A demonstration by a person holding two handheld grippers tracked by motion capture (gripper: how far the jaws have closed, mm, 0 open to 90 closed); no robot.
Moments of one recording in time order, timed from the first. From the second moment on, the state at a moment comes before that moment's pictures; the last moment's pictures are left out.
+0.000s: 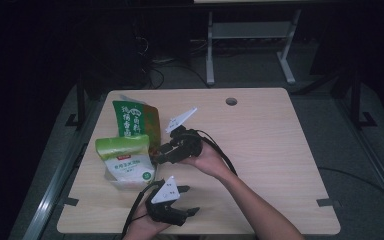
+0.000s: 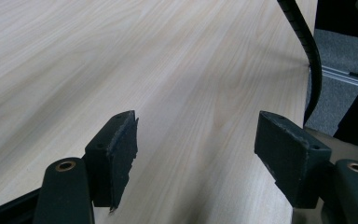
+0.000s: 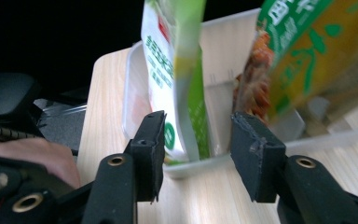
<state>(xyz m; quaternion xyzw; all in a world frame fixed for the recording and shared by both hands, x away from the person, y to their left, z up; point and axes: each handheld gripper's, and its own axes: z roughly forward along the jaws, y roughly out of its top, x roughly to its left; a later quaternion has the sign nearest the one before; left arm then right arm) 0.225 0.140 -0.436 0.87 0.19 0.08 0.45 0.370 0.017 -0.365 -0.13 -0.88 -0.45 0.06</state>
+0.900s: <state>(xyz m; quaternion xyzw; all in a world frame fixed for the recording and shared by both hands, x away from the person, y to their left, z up) 0.230 0.143 -0.436 0.87 0.20 0.08 0.45 0.377 -0.051 -0.365 -0.21 -0.87 -0.44 0.04</state>
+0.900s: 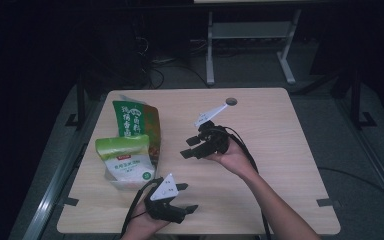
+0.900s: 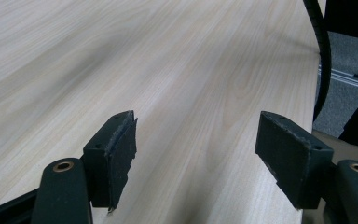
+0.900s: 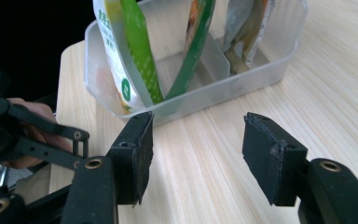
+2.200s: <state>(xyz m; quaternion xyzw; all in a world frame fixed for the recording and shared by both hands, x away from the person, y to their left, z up) 0.236 0.147 -0.435 0.87 0.21 0.09 0.45 0.358 -0.135 -0.388 -0.29 -0.86 -0.42 0.02</state>
